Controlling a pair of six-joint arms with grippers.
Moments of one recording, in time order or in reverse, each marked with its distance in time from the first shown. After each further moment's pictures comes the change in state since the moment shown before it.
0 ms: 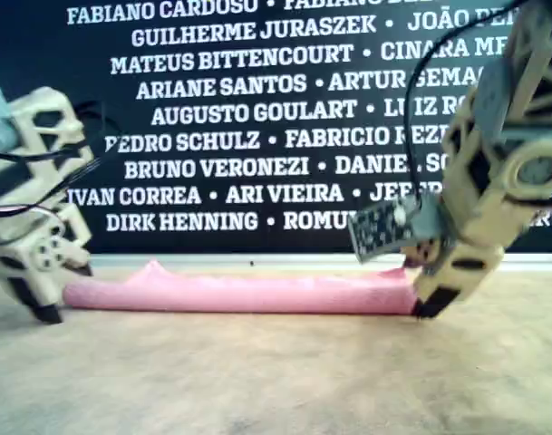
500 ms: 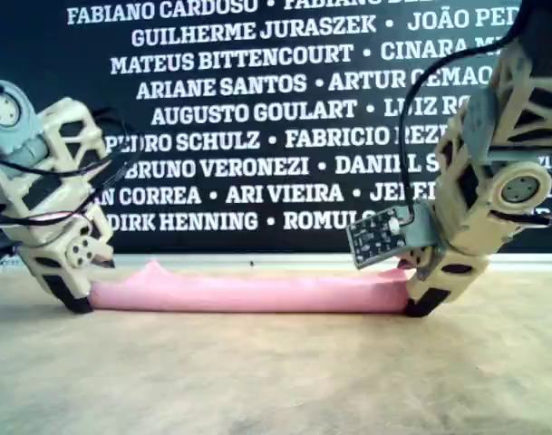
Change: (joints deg) left arm 3.7 -12.1 -15.9 0.0 0.1 0.1; right arm -0.1 -9.8 -13.7 0.0 0.0 0.0
